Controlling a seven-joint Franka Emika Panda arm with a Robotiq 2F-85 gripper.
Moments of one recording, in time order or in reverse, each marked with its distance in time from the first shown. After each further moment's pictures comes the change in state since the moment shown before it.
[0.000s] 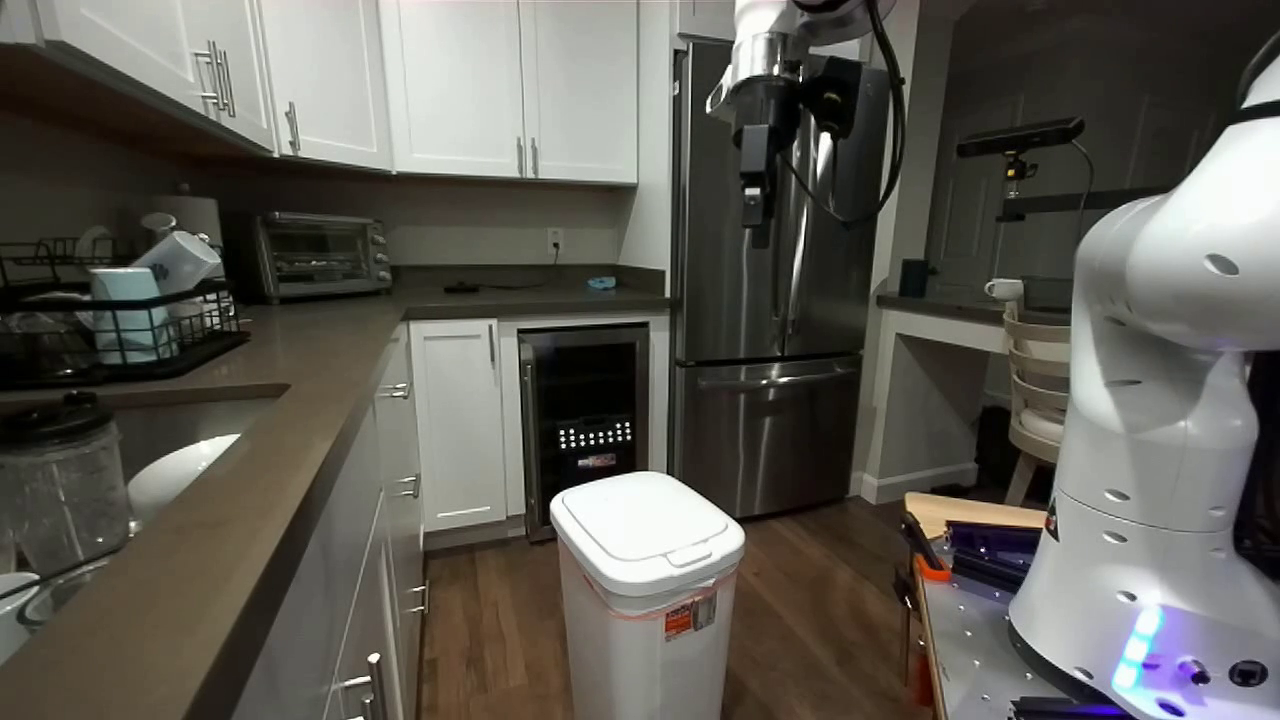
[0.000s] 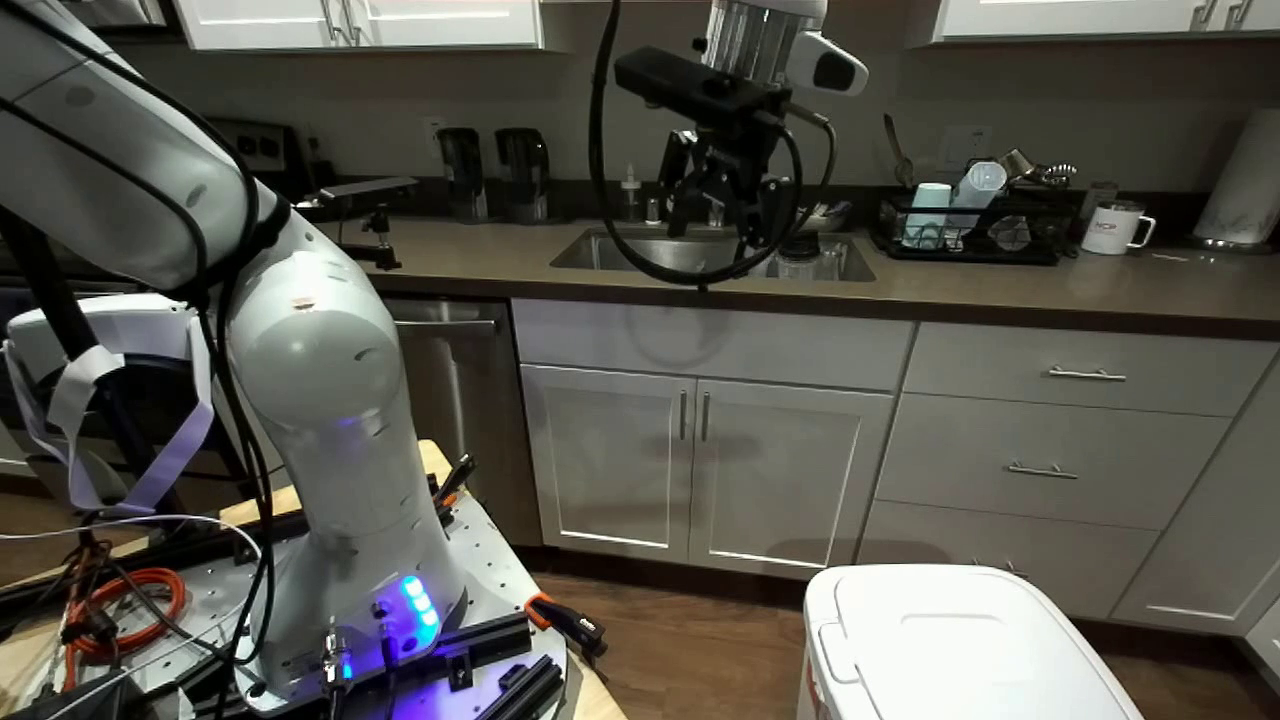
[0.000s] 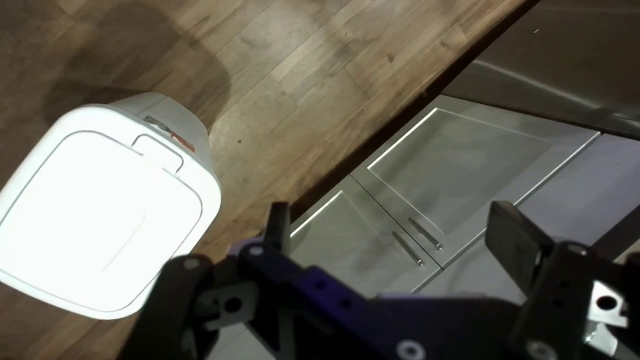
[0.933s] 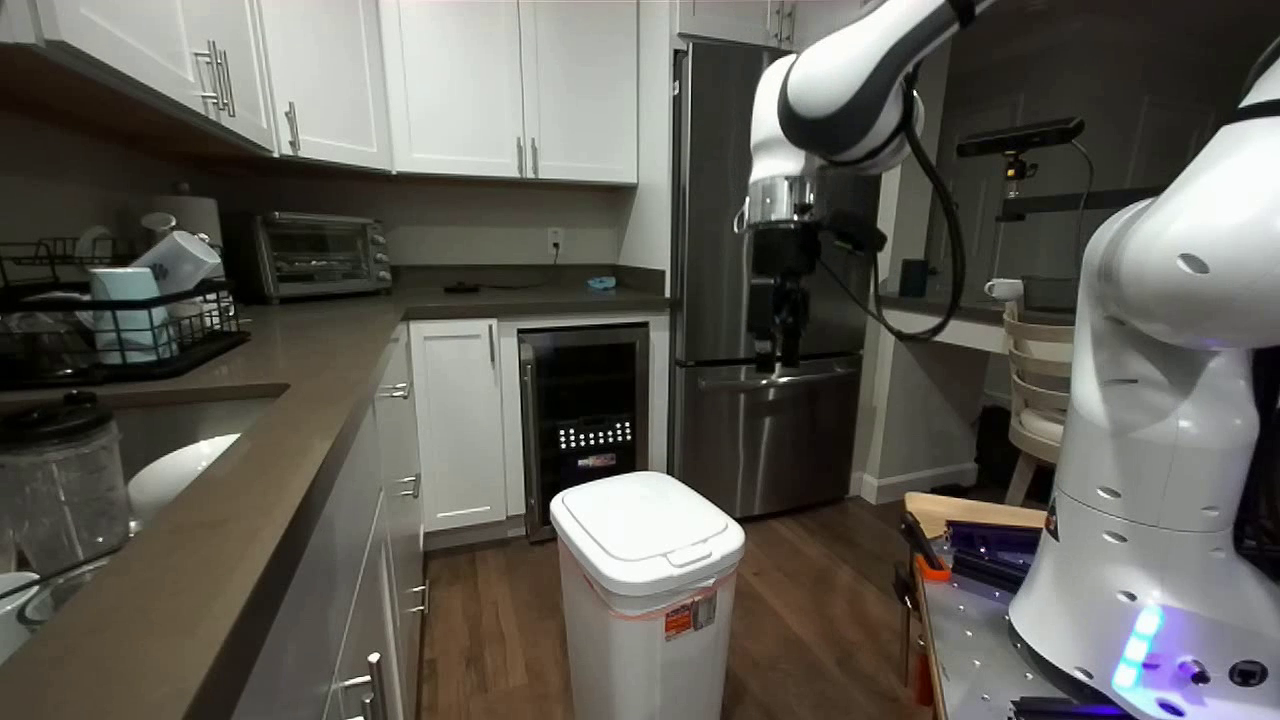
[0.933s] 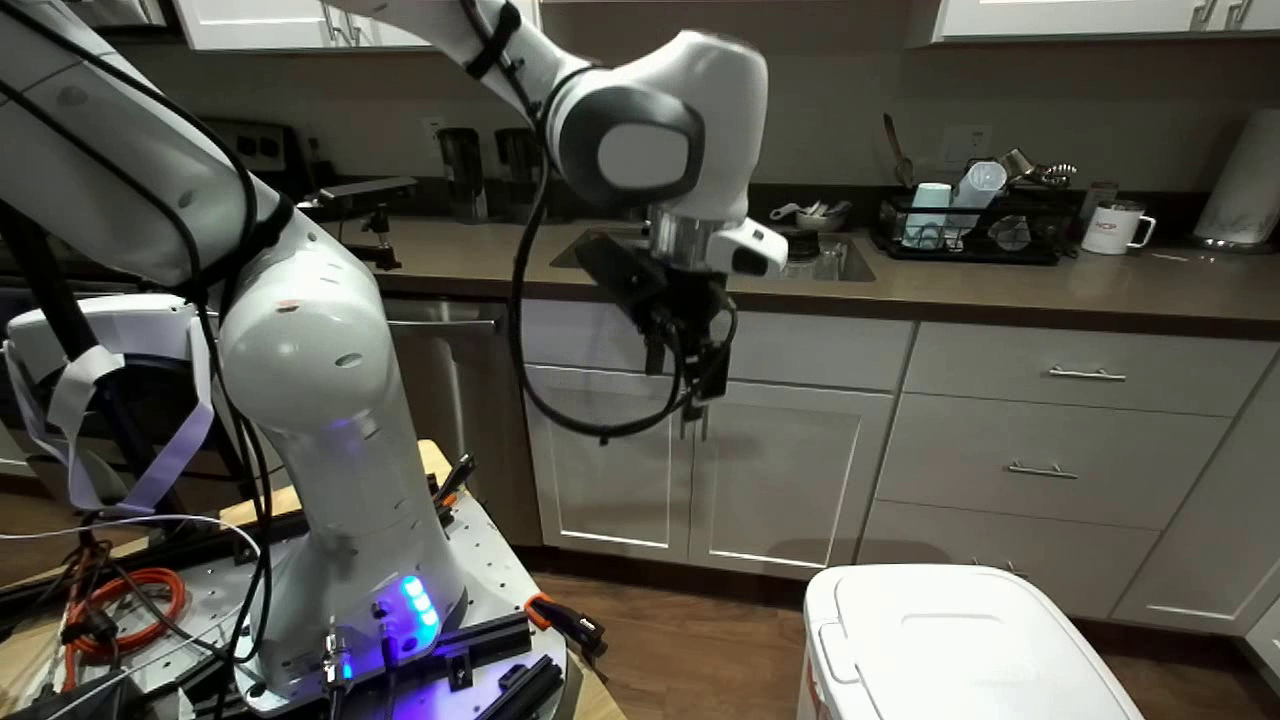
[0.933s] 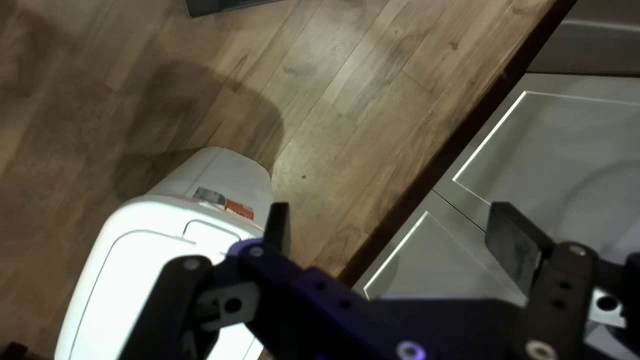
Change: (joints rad) arm -0.093 0.004 0.078 -0.434 -0.081 0.458 0.248
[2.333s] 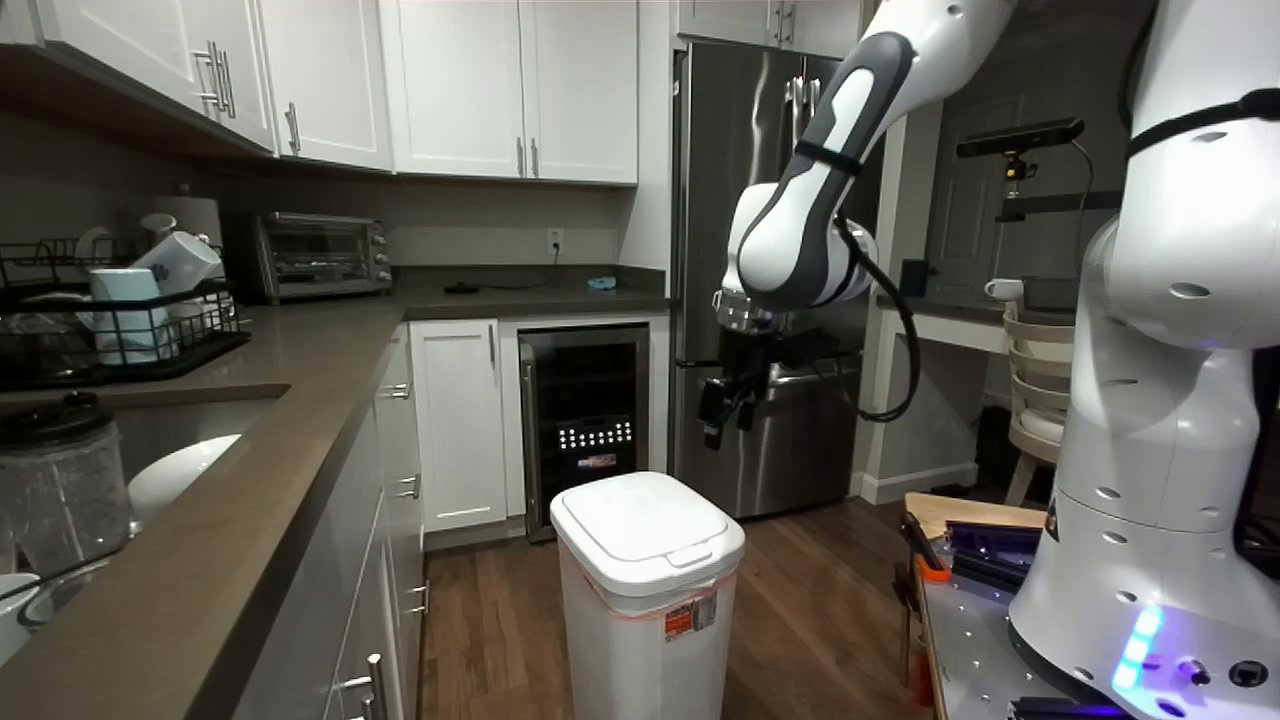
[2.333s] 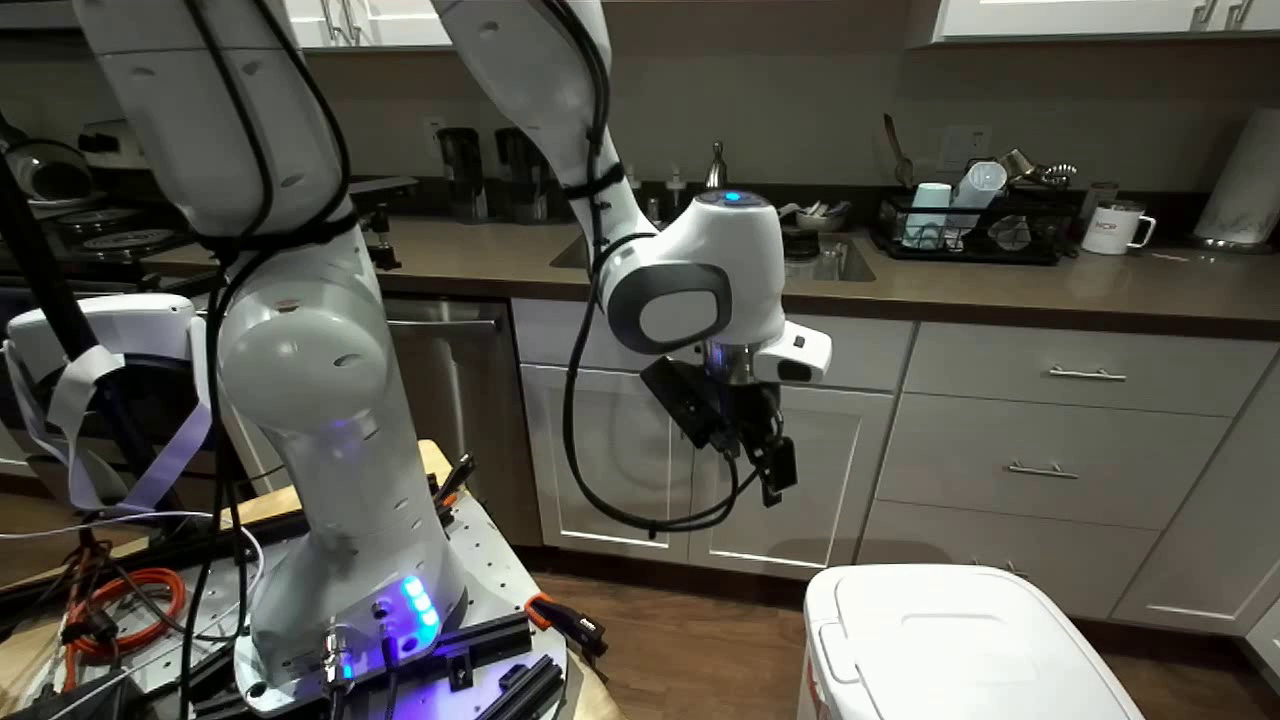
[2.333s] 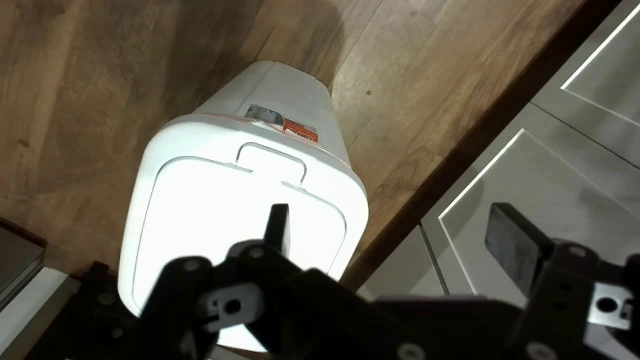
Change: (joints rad) arm -0.006 0.517 -0.020 0.017 0.034 0.711 -0.007
